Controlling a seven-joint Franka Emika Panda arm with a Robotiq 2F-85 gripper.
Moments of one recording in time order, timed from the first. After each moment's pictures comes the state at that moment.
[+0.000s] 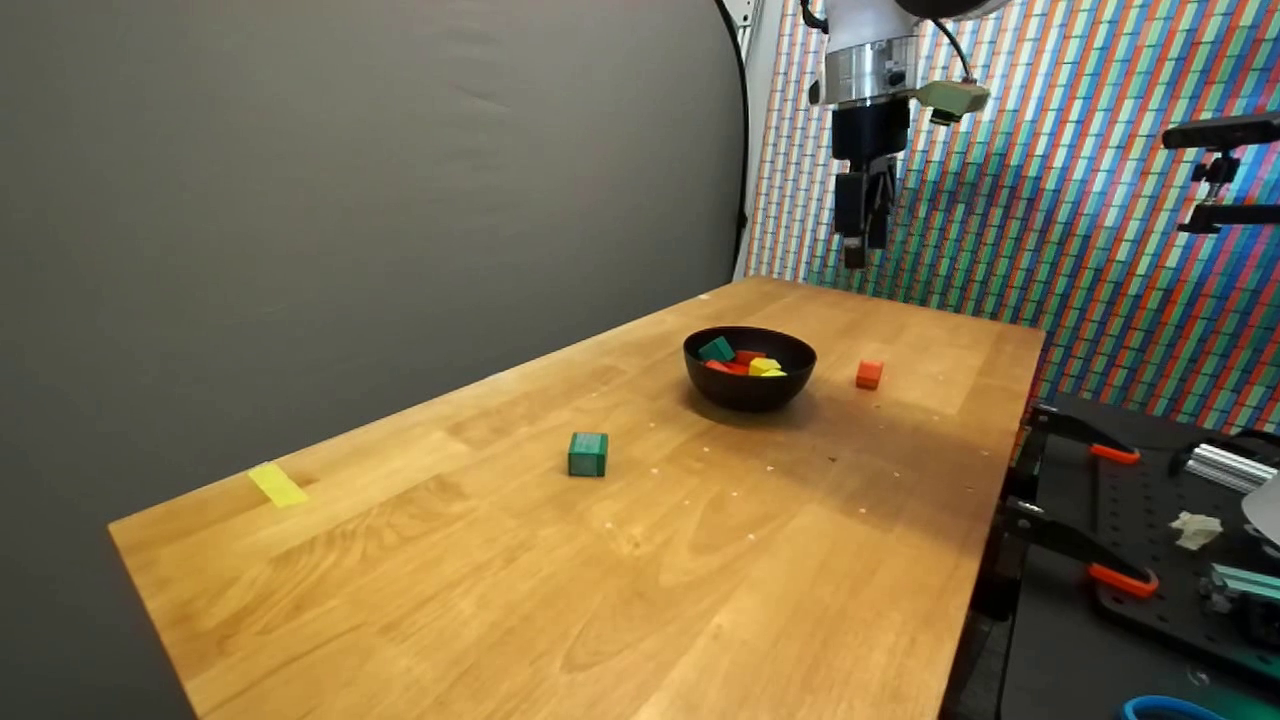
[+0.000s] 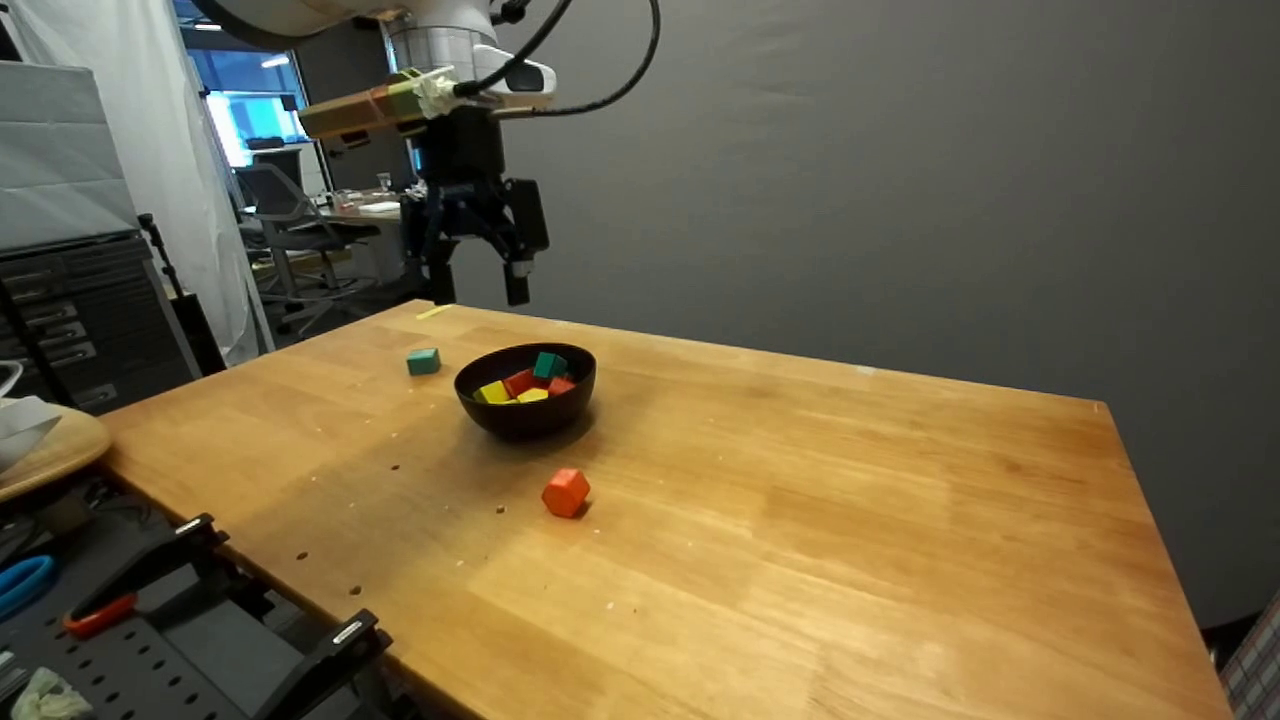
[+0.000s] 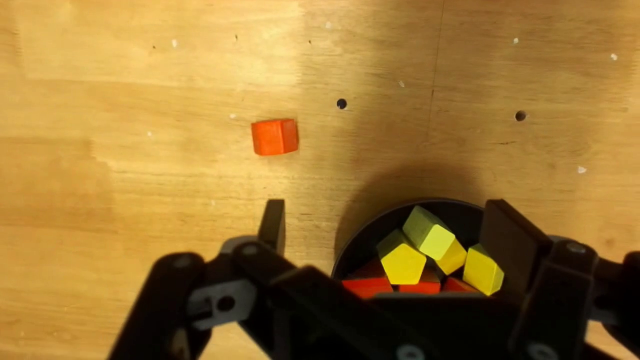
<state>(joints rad) 0.01 -0.07 -0.03 -2.45 -0.15 2.24 -0.01</state>
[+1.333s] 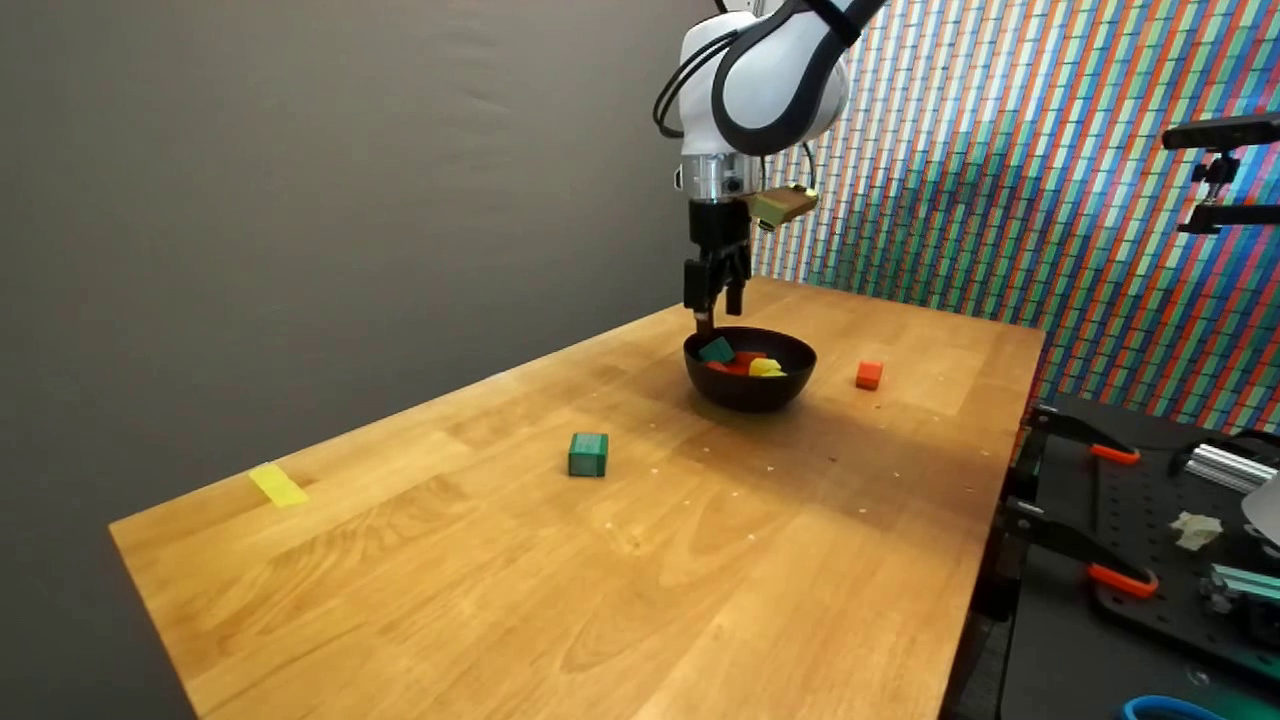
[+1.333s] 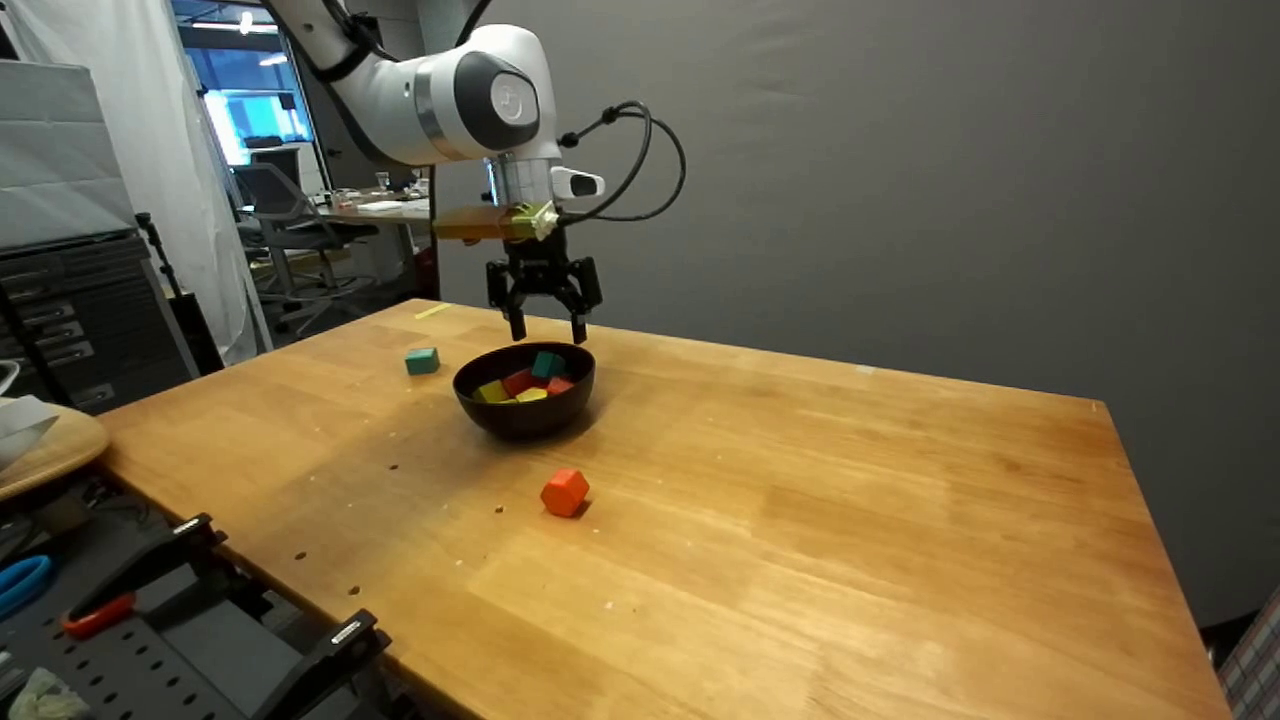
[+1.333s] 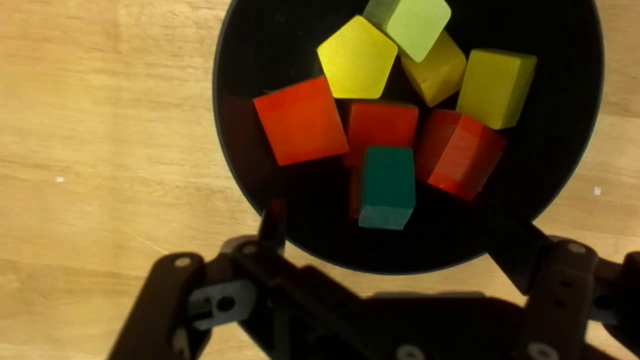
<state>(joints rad) 0.05 0.47 0.03 -2.01 -0.13 2.41 0.02</state>
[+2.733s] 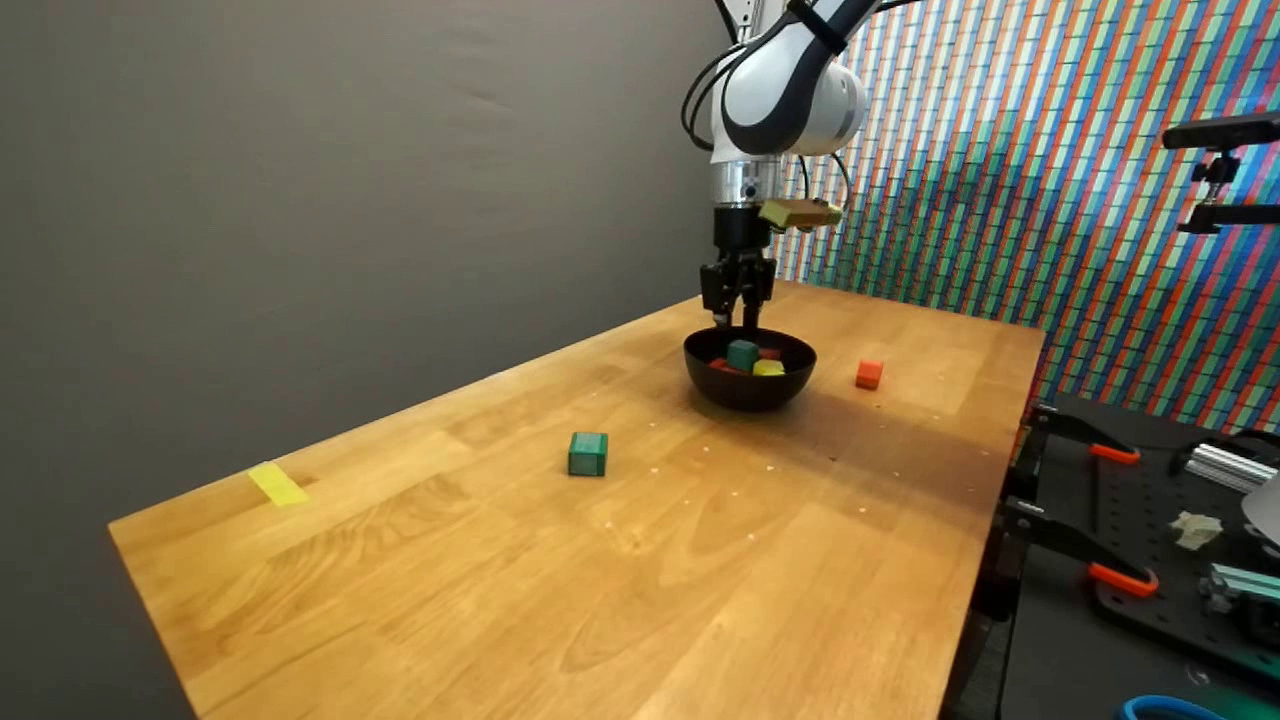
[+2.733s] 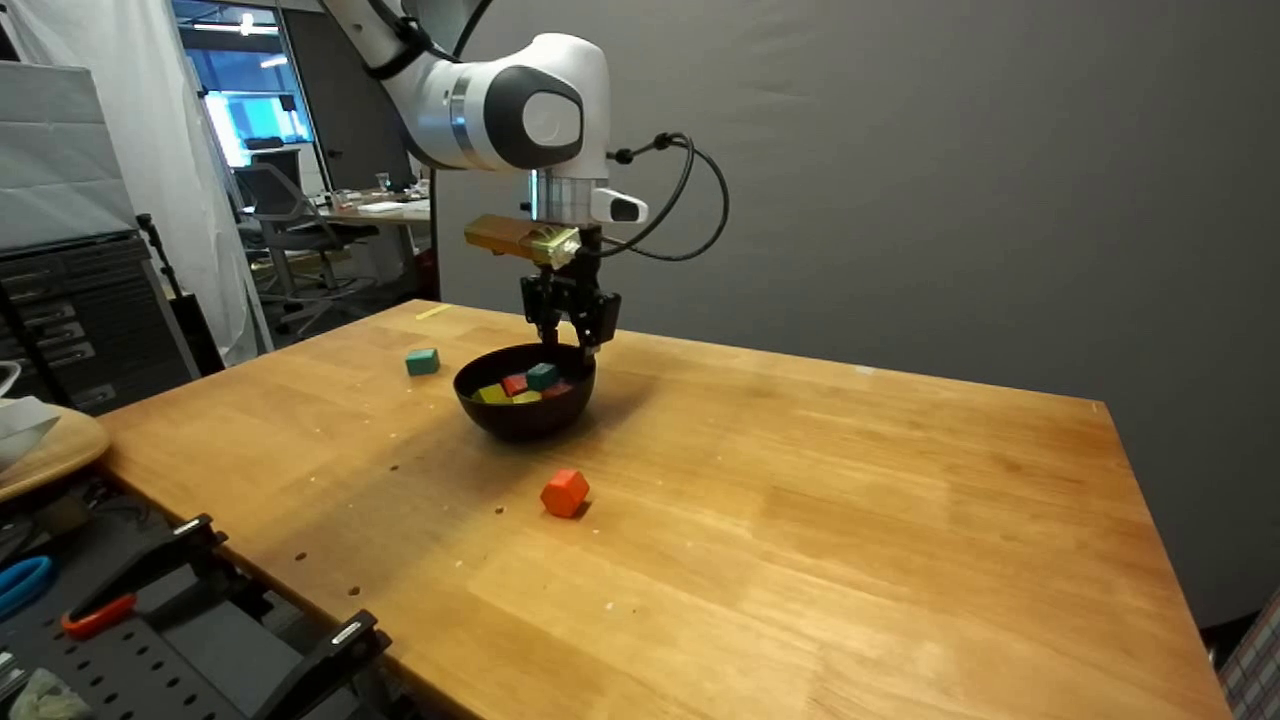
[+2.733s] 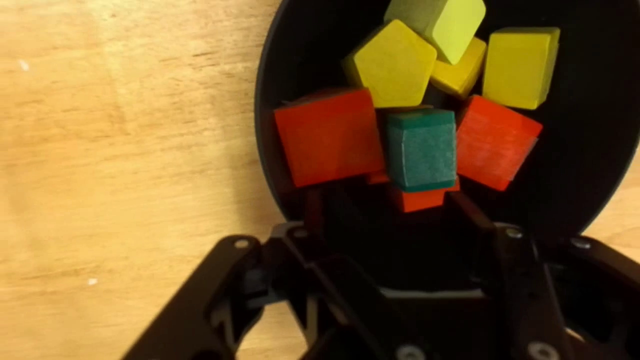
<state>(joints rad) -0.05 0.49 0.03 -2.01 0.07 2.40 -0.01</state>
